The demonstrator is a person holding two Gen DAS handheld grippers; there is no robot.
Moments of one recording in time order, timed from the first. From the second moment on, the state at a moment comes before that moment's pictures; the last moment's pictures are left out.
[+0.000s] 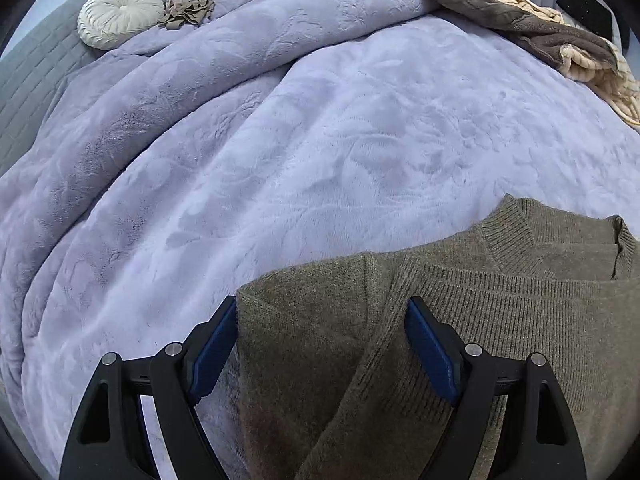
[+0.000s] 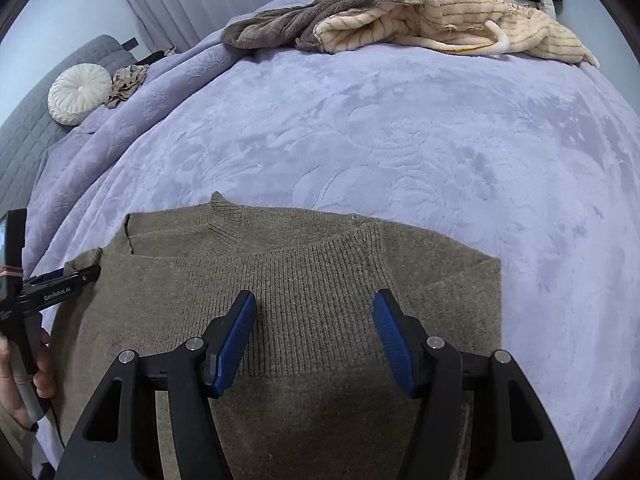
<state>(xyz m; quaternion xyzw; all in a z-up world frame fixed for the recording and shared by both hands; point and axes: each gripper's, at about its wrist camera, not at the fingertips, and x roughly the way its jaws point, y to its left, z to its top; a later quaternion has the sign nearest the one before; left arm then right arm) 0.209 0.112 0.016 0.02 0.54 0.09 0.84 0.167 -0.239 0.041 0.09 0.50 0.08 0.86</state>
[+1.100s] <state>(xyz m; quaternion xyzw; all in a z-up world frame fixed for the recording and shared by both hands) 0.048 0.093 0.041 -0.04 0.54 -0.01 0.84 0.027 -0.219 0.066 0.00 0.49 0.05 0.87</state>
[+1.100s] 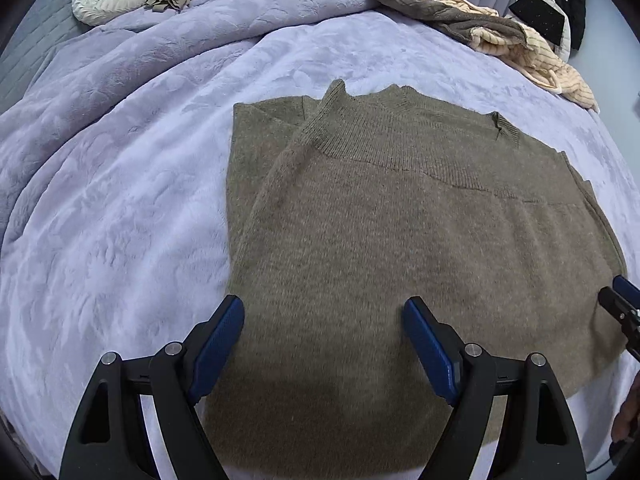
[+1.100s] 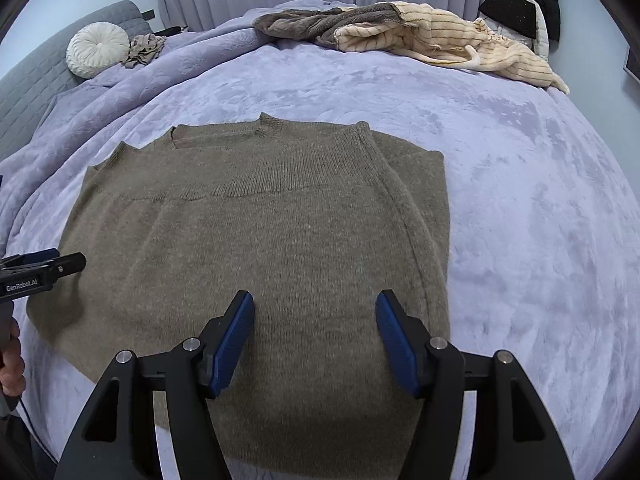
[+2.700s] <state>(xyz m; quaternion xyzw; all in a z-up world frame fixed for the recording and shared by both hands) 0.024 0.169 -0.011 -0.38 0.52 -0.21 0.73 -0.029 -0.139 0.130 -0.01 0.45 0.13 0.88</state>
